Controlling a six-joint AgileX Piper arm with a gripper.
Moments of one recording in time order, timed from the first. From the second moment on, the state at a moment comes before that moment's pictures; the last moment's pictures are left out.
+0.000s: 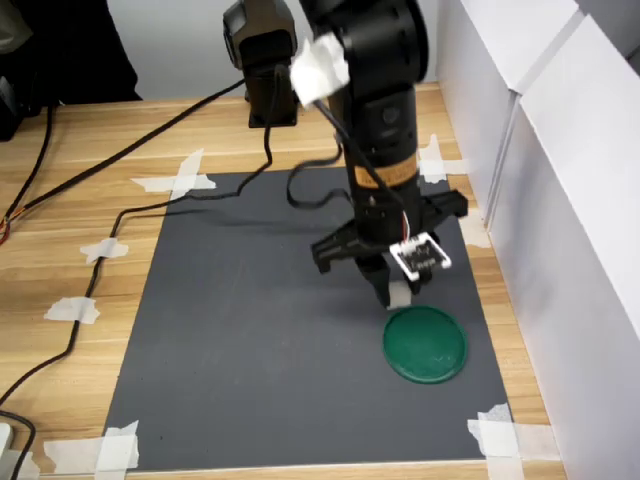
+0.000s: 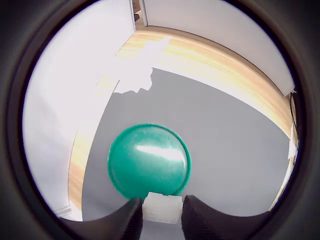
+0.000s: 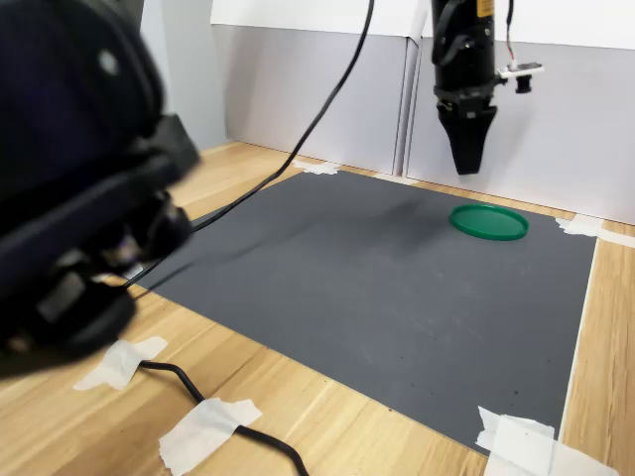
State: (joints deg) arm 22.0 114.4 -93.3 2.9 51.5 -3.0
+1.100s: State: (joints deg) arm 21.8 107.4 -88.8 7.2 46.6 -10.3
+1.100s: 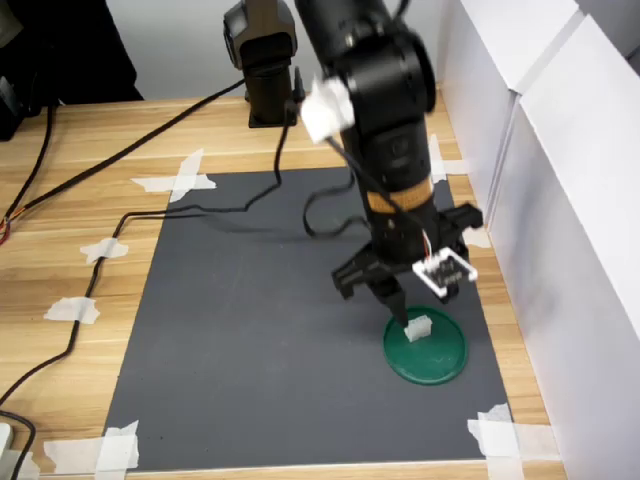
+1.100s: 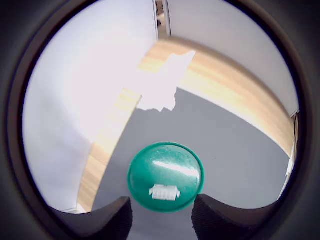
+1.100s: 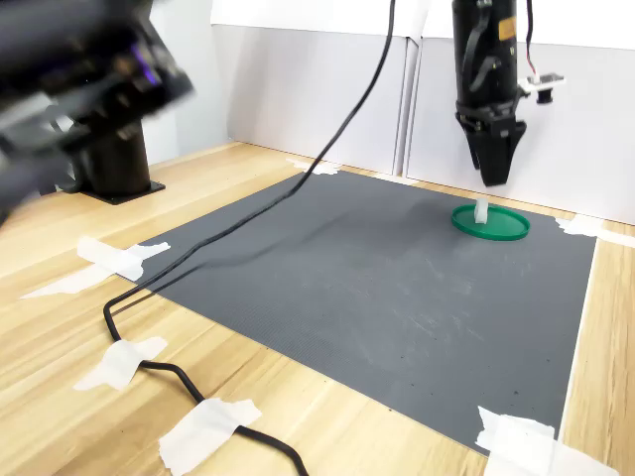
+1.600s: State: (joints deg) arm 6.1 63.5 -53.0 4.7 29.7 -7.3
